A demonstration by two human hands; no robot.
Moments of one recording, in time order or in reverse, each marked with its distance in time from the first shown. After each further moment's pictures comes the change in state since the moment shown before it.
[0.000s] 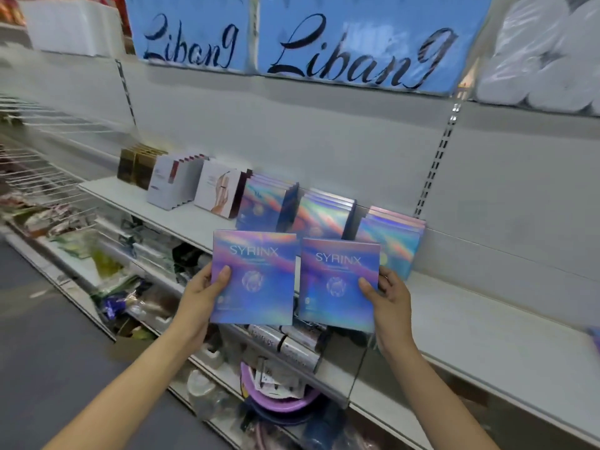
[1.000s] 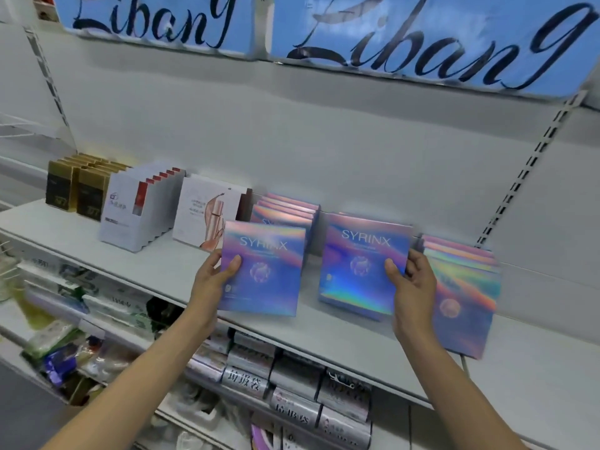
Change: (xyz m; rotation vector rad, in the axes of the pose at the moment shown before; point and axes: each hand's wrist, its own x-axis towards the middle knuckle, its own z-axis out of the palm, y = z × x) left_hand 0.266 -0.017 -0.075 0.009 -0.106 -0.050; right_hand 0.155 0.046 0.136 -0.066 0.310 -0.172
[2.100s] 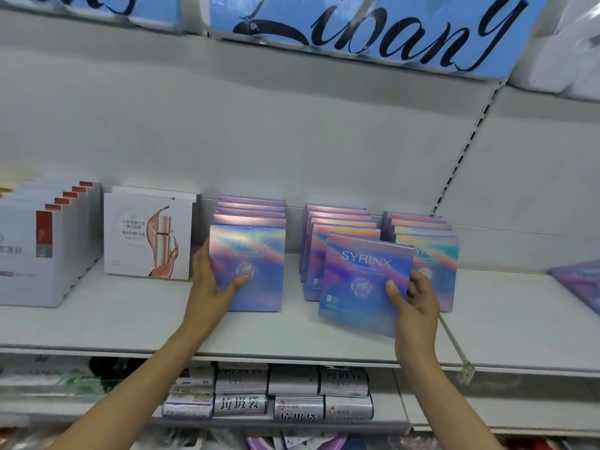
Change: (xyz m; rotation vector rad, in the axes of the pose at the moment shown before) left_hand 0.092 -0.049 -0.013 0.487 -0.304 0.284; right_hand -0.065 0.011 0.004 -0.040 0.345 0.039
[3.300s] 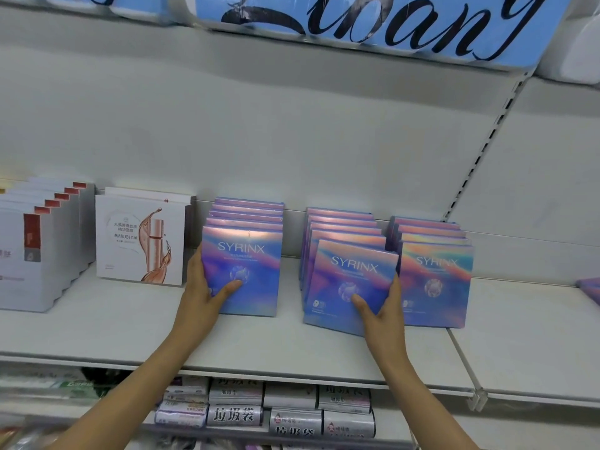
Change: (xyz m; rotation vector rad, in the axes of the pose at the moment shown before) left_hand 0.005 0.000 0.003 -0.046 -0.014 -0.080; right_hand 0.025 0.045 0.014 -0.421 -0.212 -0.064
